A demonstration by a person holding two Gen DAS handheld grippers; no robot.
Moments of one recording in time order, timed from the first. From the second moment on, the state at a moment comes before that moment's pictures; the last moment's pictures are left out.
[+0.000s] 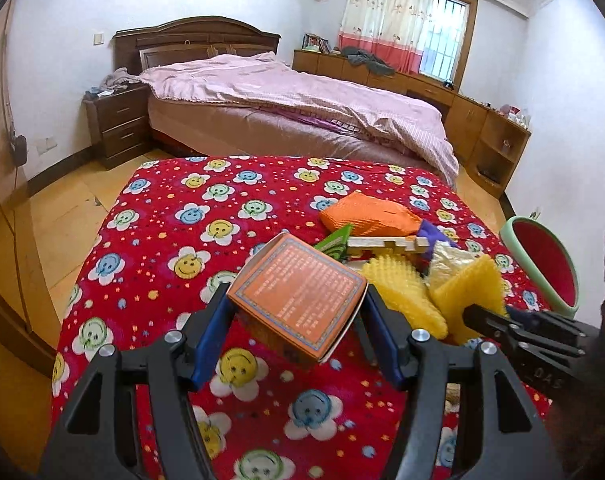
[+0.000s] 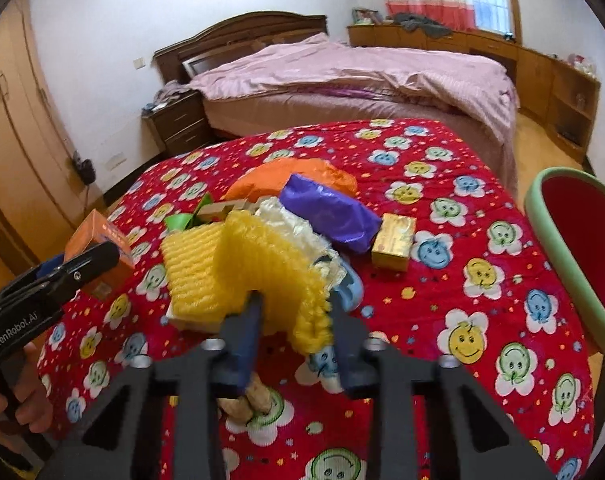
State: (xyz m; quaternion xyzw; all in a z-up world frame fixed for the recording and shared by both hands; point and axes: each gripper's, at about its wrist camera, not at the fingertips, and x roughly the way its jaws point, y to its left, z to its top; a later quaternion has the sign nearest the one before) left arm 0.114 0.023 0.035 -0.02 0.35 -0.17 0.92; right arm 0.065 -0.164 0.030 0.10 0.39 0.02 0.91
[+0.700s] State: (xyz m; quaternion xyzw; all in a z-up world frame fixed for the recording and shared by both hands) left arm 0.067 -0.016 0.072 -0.02 0.34 -0.19 0.92; right arm 0.008 -0.200 0.083 0.10 0.33 -0.01 0.94
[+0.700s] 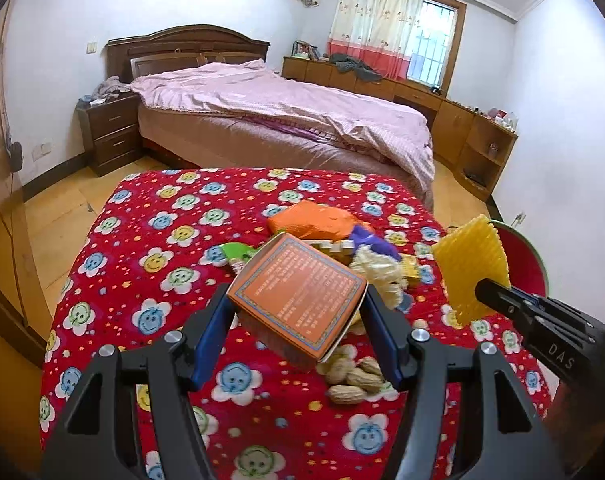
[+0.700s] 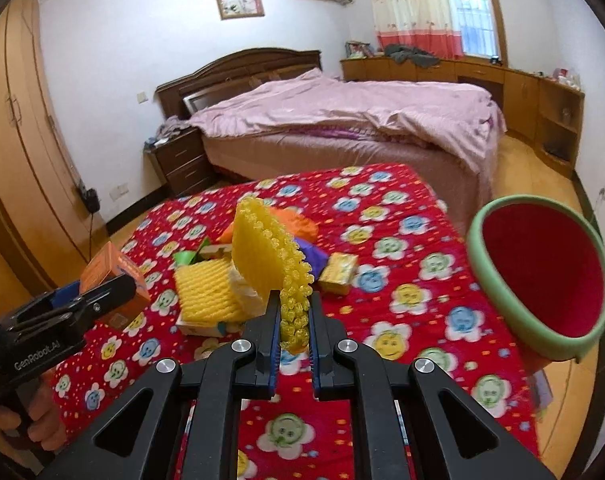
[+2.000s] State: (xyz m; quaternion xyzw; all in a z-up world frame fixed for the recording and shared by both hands) left arm 0.068 -0.236 0.092 0.08 0.32 -0.31 0.89; right arm -0.043 -0.391 0.085 0.15 0.31 -0.20 0.92
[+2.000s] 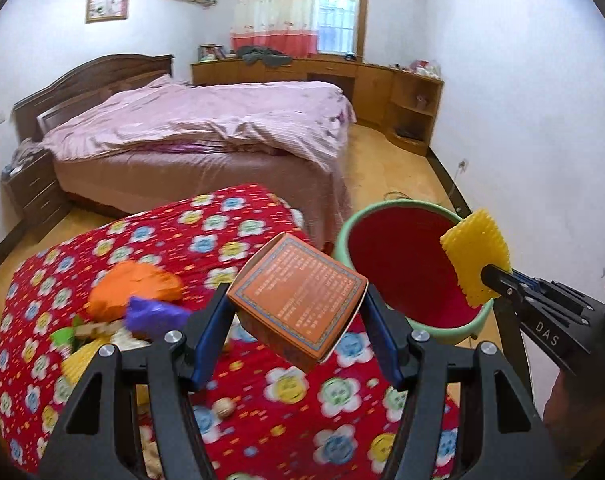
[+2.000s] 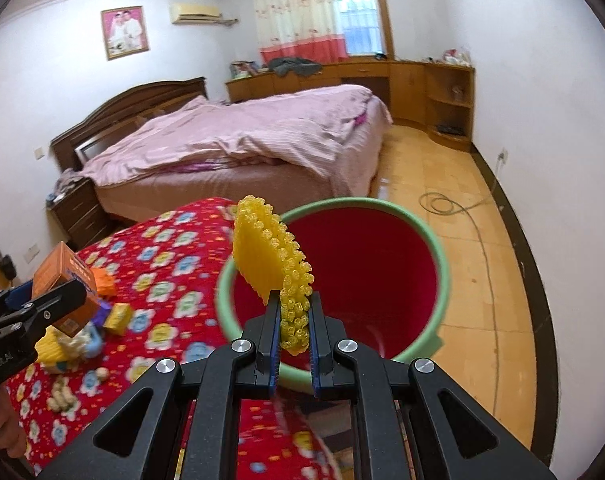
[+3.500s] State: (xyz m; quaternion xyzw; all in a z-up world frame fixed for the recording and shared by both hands) left arm 0.080 -0.353 0.050 0.11 0.35 -0.39 0.85; right arm -0.050 -0.468 0.050 0.19 0.32 -0.24 0.90
